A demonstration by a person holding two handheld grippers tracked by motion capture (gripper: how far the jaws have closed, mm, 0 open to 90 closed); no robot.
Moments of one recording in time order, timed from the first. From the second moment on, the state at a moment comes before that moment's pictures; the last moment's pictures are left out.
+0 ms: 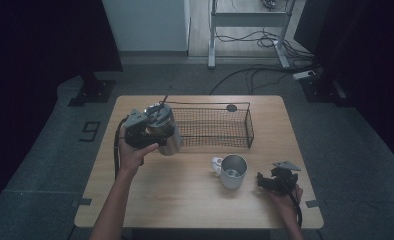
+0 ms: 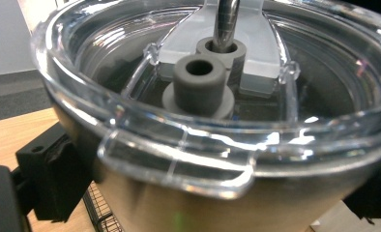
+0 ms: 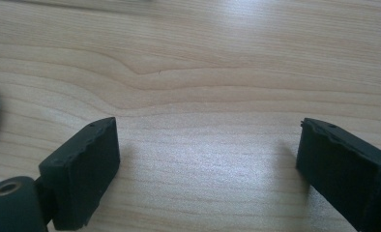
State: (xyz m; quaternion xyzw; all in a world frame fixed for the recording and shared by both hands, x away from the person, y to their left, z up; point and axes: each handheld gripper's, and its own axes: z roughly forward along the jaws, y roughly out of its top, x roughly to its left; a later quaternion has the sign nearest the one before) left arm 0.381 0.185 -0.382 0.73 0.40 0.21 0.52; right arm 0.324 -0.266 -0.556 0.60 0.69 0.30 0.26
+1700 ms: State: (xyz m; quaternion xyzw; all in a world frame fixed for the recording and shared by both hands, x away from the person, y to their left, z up) left arm 0.424 0.168 -0.373 0.73 0.39 0.21 0.51; right arm 0.324 -0.266 -0.556 0.60 0.69 0.30 0.26
